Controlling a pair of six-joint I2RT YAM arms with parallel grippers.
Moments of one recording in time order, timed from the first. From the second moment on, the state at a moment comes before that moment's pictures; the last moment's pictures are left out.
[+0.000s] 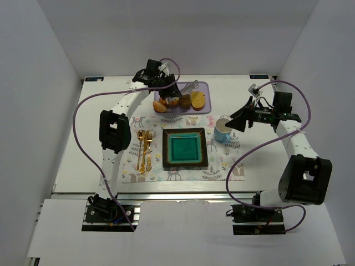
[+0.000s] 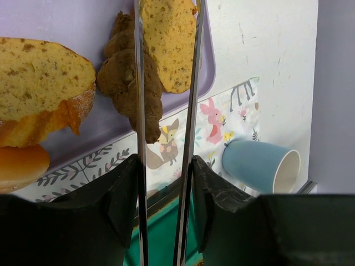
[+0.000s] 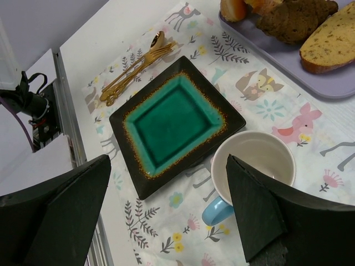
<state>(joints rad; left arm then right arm) -0.36 2.35 2.21 -0.64 0.46 -0.48 -0.11 1.42 1.05 -0.38 -1.26 -0.29</state>
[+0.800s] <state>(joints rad) -0.36 2.38 2.25 -0.73 0.45 -0.41 -0.11 1.42 1.03 -0.34 -1.27 -0.26</state>
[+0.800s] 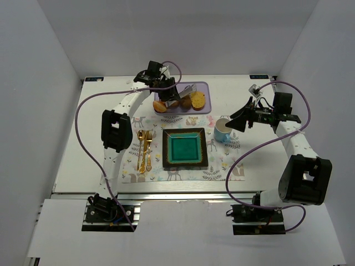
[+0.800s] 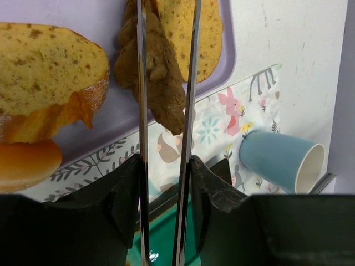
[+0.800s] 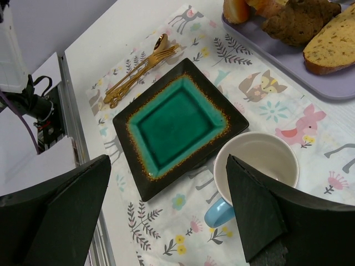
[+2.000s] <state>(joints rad) -0.35 2.25 2.19 -0.56 0.44 -0.47 -0.12 1.42 1.02 -0.33 -1.28 -0.24</state>
